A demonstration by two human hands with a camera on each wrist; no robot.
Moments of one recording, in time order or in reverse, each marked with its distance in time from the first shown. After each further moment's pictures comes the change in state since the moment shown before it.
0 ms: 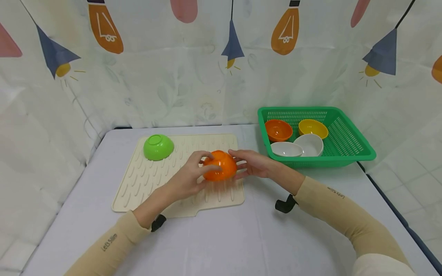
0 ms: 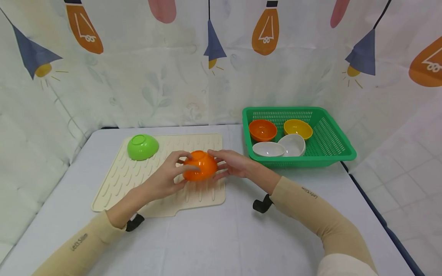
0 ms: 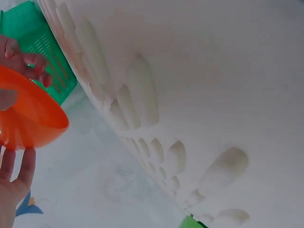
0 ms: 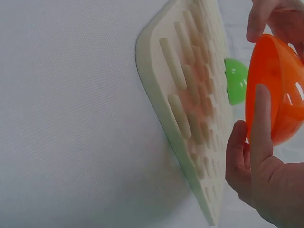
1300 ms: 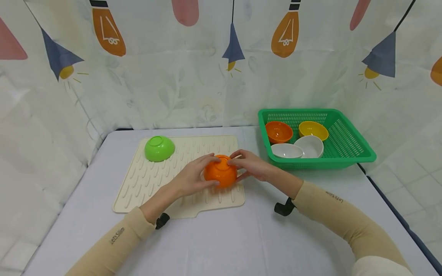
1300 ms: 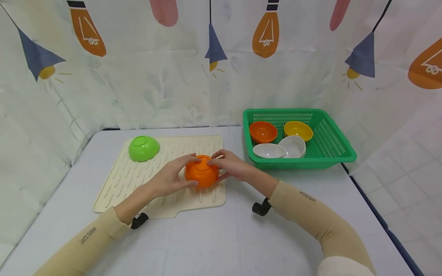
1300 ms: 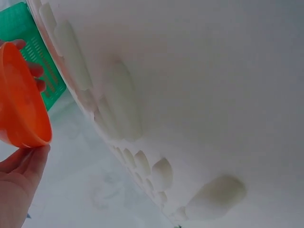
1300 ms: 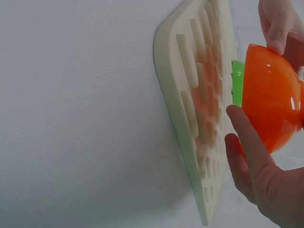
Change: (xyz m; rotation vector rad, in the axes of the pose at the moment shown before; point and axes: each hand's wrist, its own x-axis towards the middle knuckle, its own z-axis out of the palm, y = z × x) left_hand 0.005 -0.006 0.007 -0.154 -0.122 -0.351; right_hand -0.002 0.006 0.011 -0.226 0.126 -0.091
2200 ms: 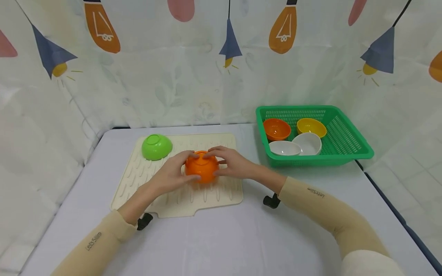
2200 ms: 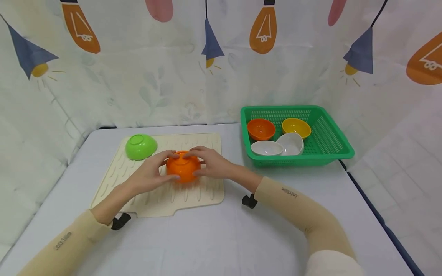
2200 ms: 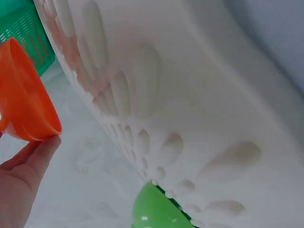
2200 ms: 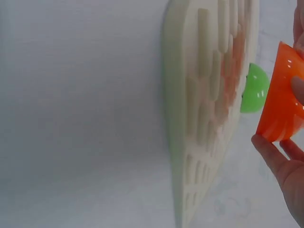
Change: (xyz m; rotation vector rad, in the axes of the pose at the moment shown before) left_hand -0.025 -0.016 -0.033 -0.018 0.038 -0.136; right_hand 0.025 -0.003 0.024 -0.630 -0.143 -0.712
